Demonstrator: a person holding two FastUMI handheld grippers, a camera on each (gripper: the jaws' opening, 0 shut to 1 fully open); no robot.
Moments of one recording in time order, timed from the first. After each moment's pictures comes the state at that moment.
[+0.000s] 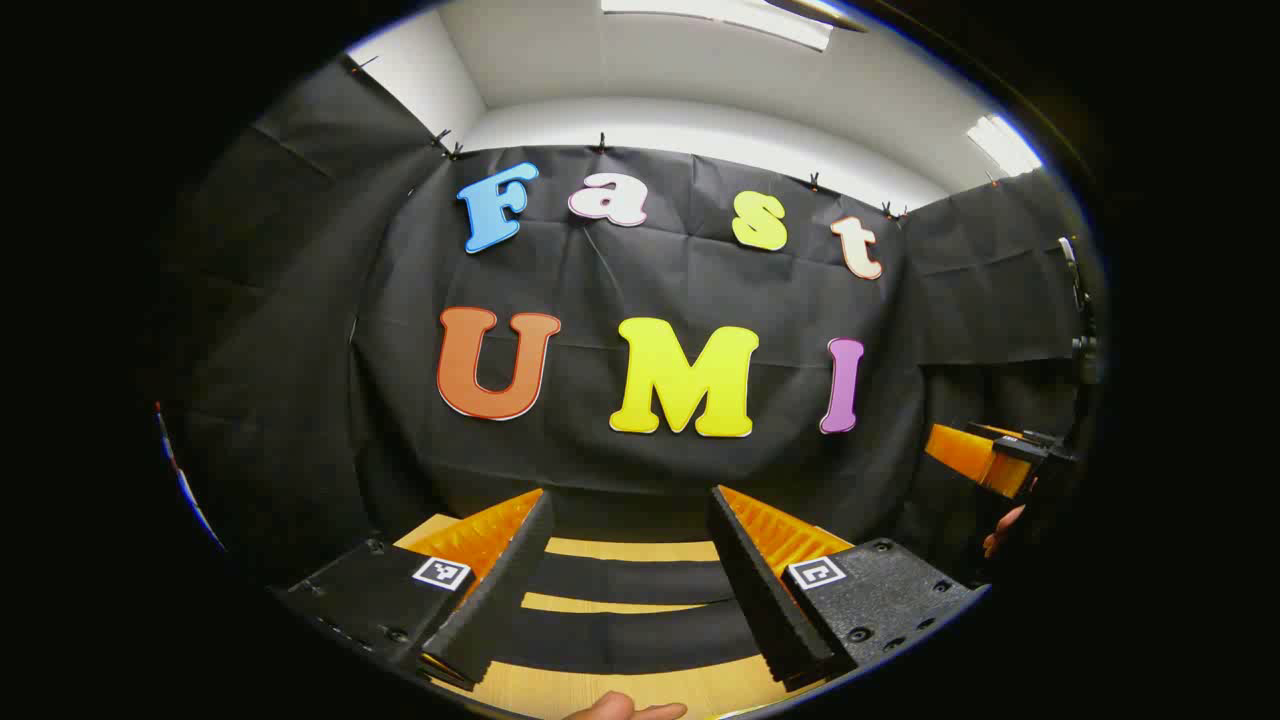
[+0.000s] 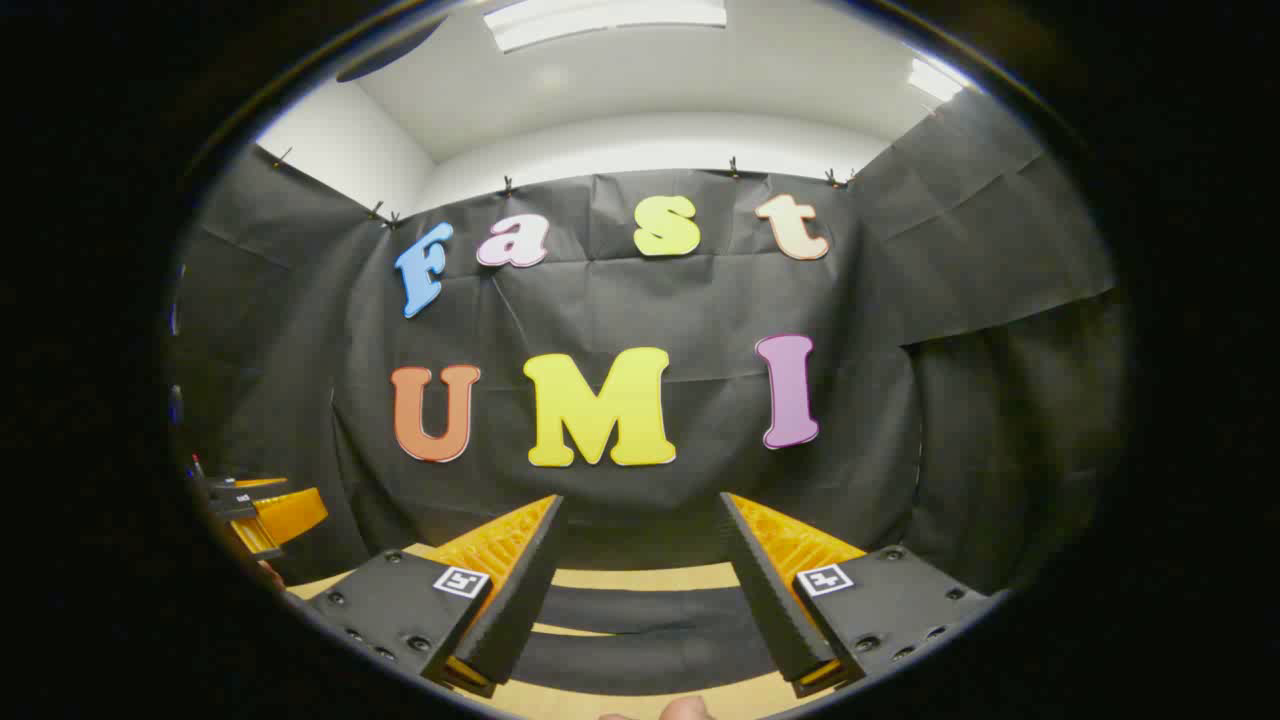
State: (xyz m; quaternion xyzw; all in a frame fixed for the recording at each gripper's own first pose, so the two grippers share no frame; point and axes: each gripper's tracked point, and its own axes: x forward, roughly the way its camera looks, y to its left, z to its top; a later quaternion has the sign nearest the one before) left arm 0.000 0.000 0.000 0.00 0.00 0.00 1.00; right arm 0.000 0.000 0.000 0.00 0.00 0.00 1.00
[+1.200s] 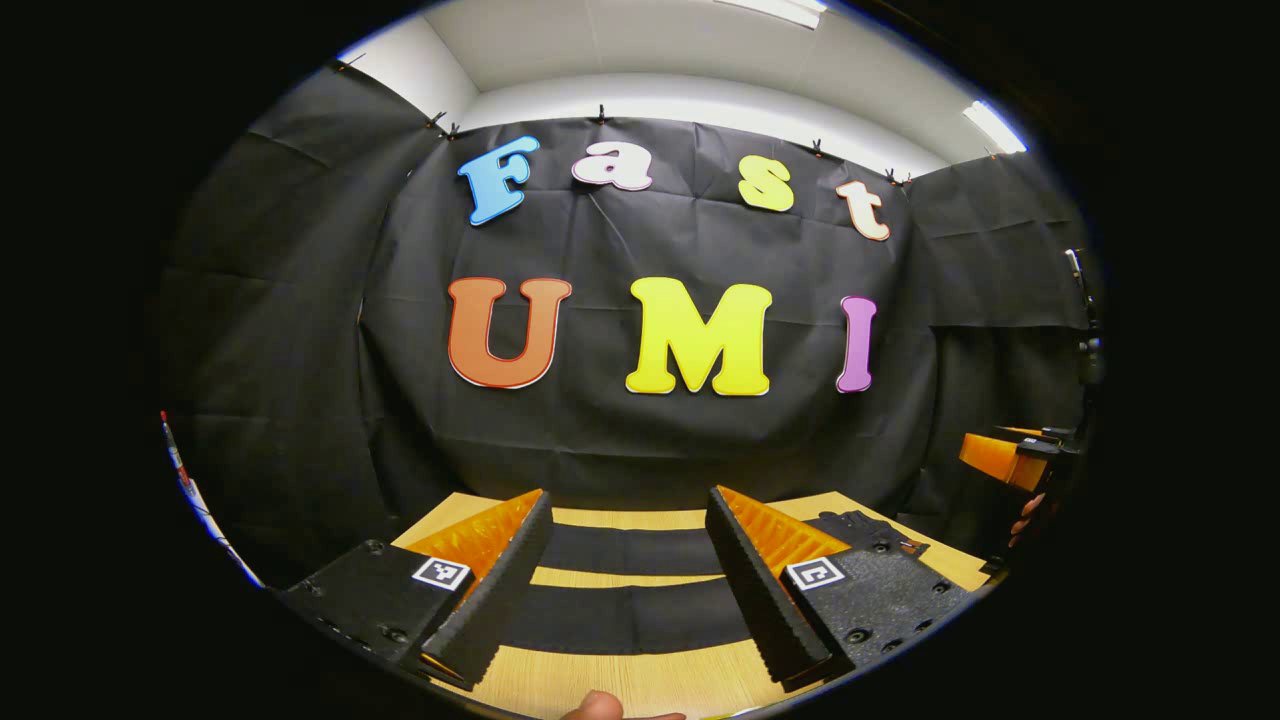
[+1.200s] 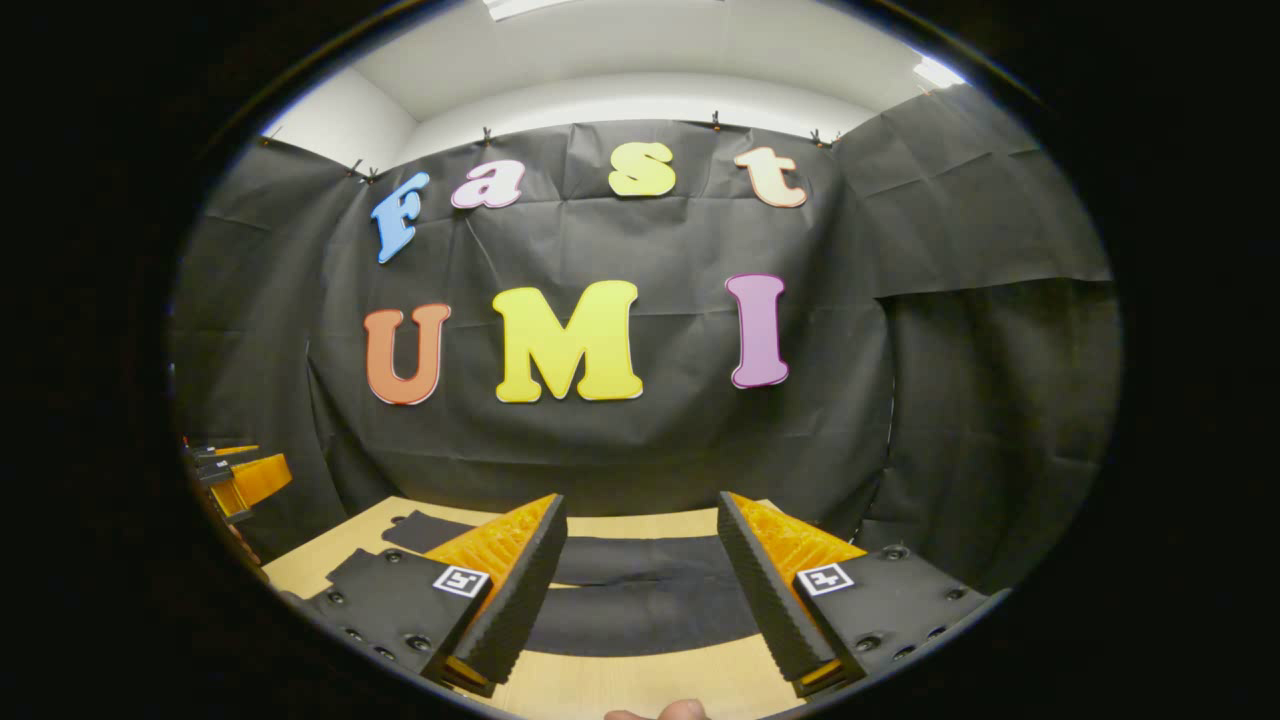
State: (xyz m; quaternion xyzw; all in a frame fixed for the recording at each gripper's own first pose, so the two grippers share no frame) left arm -0.004 0.019 -0.053 0.03 0.07 0.03 1.00; right arm -0.012 -0.042 -0.059 -0.01 0.07 -0.04 1.00
